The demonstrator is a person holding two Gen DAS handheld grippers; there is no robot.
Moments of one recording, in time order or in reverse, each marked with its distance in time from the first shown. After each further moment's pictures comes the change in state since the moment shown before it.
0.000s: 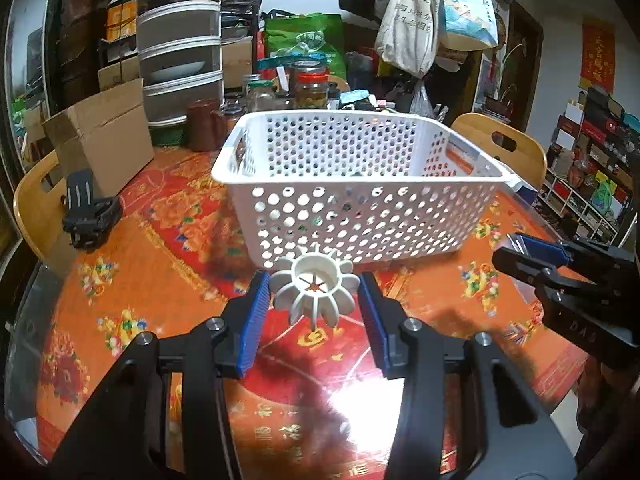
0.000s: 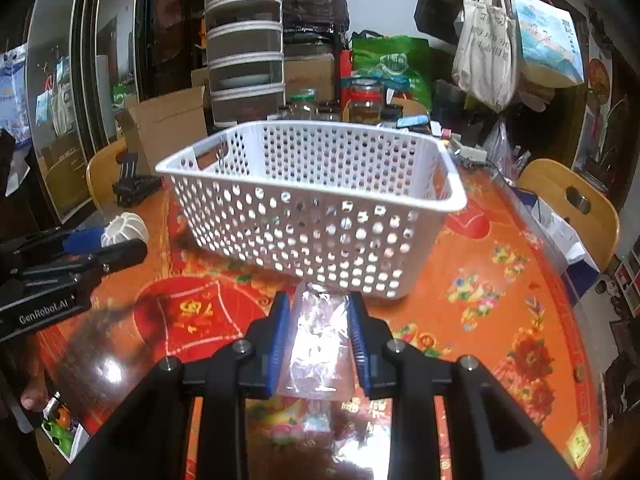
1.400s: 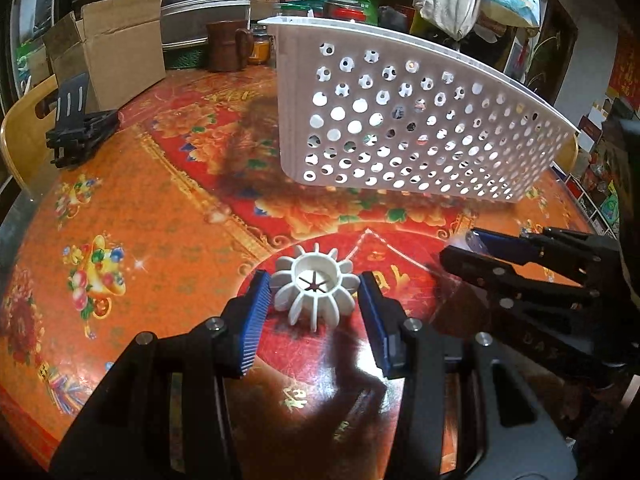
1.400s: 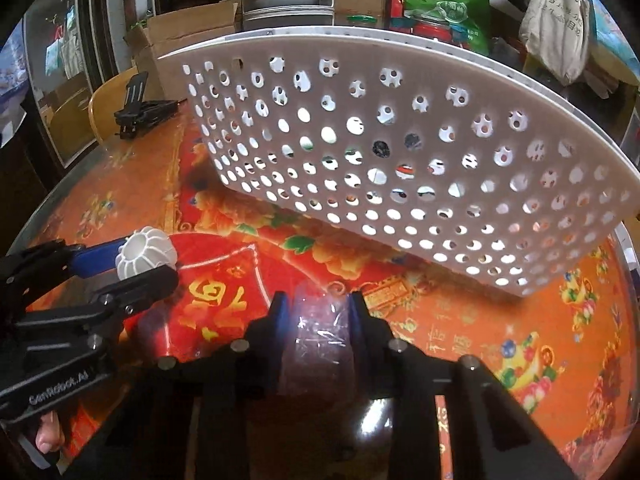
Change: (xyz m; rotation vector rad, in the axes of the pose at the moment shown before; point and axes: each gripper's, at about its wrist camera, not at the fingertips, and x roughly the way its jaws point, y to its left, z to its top) left arm 0.080 0.046 -0.056 -0.115 0.171 0.016; right arm 0.118 0.072 -0.008 -0.087 0.231 0.084
